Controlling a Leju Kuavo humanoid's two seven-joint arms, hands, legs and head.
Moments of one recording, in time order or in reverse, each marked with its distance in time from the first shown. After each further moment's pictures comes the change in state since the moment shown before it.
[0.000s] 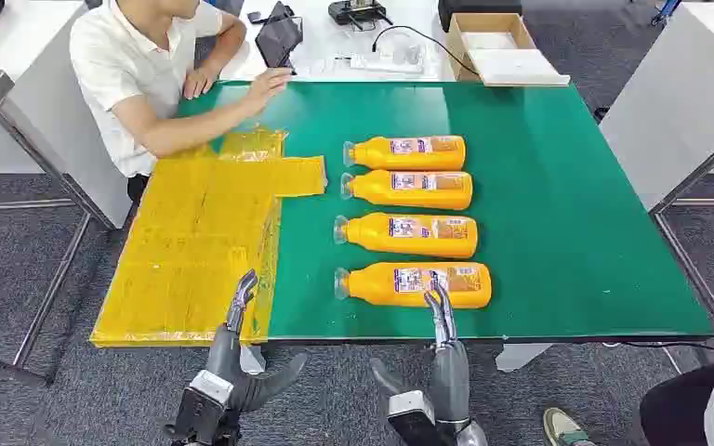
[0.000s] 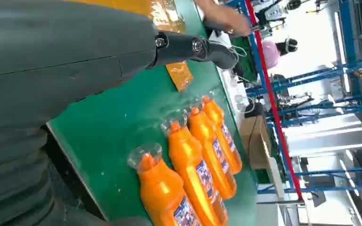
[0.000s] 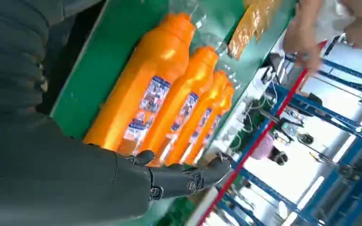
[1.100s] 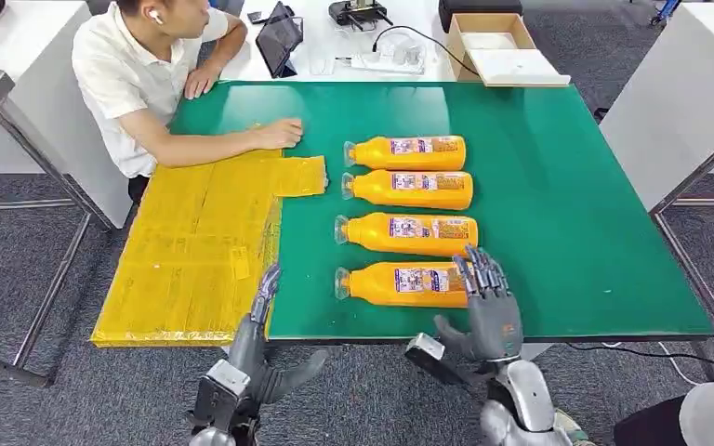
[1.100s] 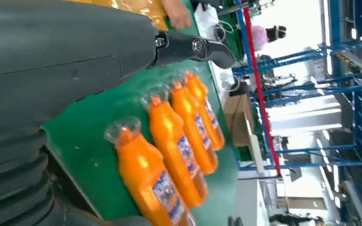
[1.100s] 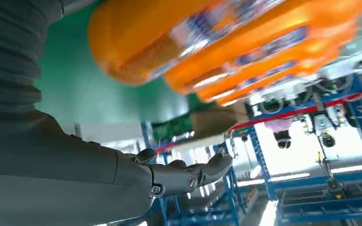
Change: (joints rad) left arm -0.090 -0.037 -0.056 0.100 0.072 -0.058 -0.056; right arm -0.261 -0.226 -0.126 0.191 0.591 0.013 0.343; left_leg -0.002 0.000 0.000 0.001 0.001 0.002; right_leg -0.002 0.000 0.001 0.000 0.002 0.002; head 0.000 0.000
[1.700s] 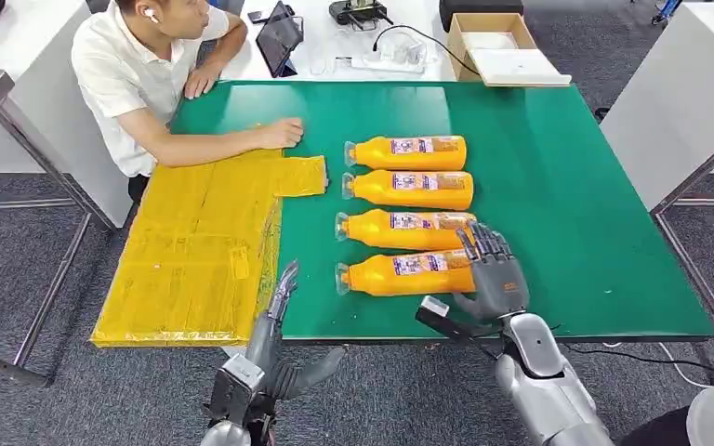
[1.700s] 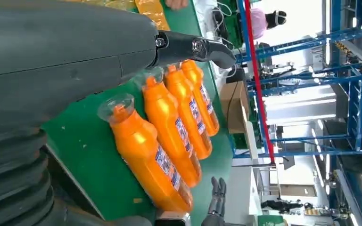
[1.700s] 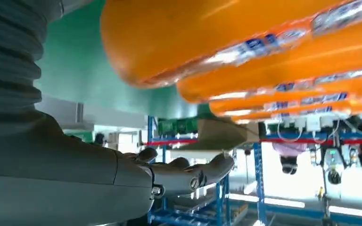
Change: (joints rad) left arm -0.031 -0.031 -0.023 0.063 0.019 -0.019 -0.014; right arm -0.210 -0.045 0.022 0.249 0.060 0.108 0.035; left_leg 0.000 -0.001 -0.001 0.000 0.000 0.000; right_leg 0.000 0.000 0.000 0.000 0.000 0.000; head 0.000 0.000
